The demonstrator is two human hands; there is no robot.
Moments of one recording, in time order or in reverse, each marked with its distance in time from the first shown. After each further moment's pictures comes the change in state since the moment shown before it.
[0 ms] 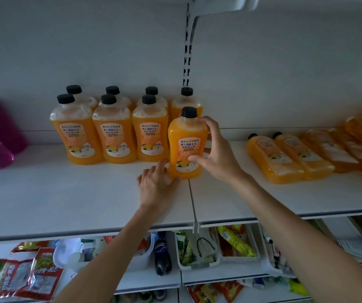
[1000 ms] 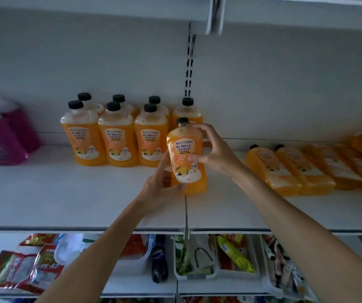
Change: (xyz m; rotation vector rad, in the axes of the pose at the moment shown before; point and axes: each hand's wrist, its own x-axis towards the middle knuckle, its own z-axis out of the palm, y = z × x) left_hand 0.002 0.007 -0.009 -0.596 -0.322 0.043; right_hand 0.020 0.000 -0.025 0.096 -0.204 0.163
